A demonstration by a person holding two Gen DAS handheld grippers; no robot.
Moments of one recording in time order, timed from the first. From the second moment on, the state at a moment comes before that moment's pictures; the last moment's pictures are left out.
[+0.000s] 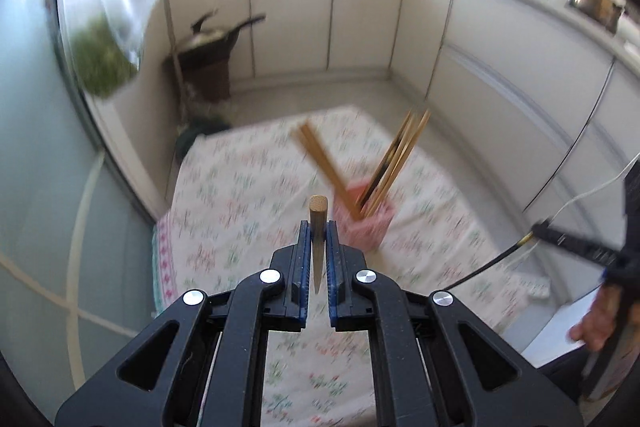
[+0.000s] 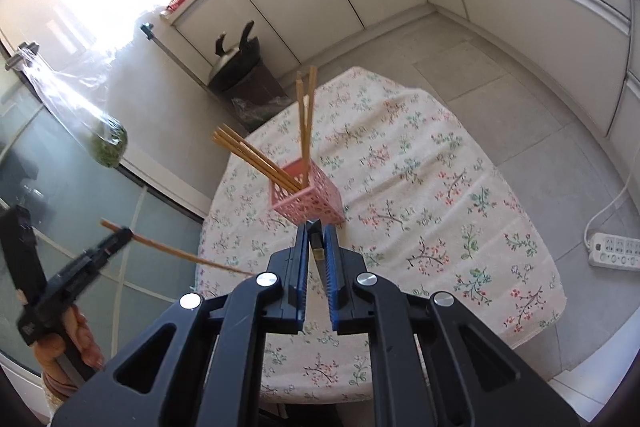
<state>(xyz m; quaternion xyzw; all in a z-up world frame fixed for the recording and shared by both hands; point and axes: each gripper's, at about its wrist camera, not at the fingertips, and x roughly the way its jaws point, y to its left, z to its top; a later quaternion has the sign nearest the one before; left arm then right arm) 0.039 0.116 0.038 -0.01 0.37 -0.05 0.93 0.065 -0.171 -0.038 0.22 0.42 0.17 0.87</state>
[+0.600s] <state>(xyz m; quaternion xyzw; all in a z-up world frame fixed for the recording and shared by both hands) 0.148 0.095 0.038 -0.07 0.40 -0.08 0.91 0.087 -0.182 -0.031 0.23 0.42 0.16 0.86</state>
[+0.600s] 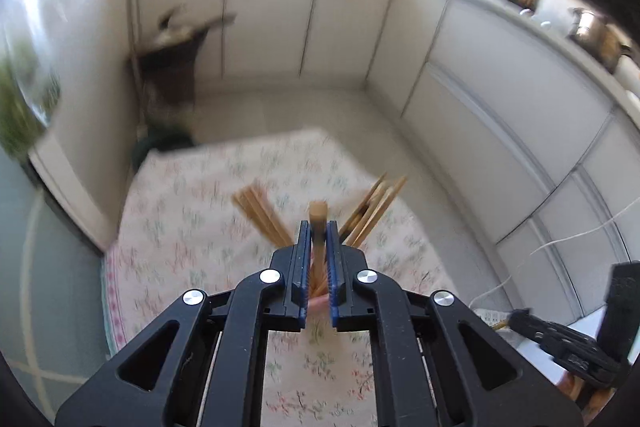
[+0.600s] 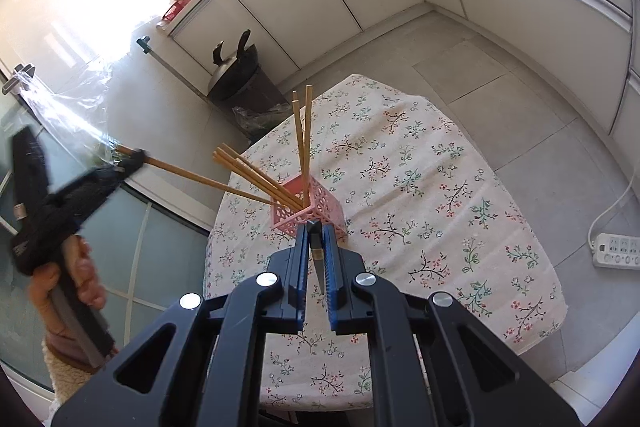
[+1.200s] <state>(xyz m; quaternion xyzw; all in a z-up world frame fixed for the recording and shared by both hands) 0.116 0.137 0.057 -0.17 0.29 -0.01 0.94 0.145 -0.149 0.071 0.19 0.36 0.17 0.90</state>
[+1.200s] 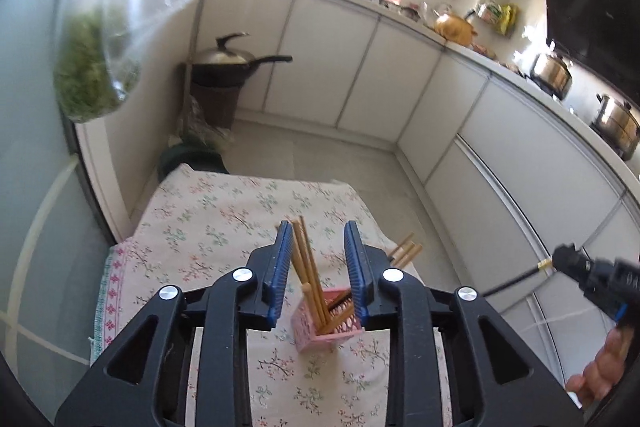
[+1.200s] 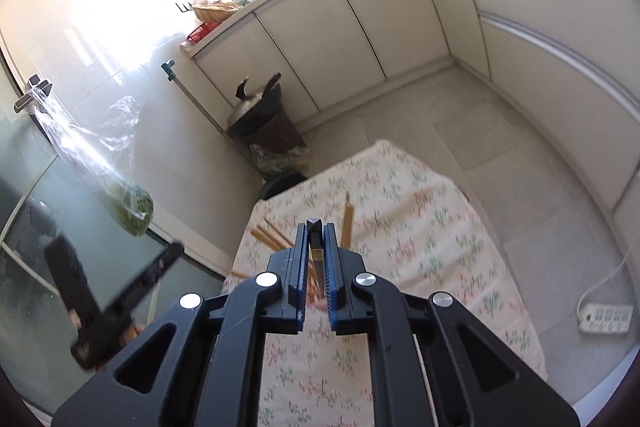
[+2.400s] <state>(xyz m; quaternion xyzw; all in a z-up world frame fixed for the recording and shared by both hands) 0.060 0.089 0.075 -0.07 0.20 0.05 0.98 0.104 -0.091 0.069 0.06 0.28 0.08 0.96</state>
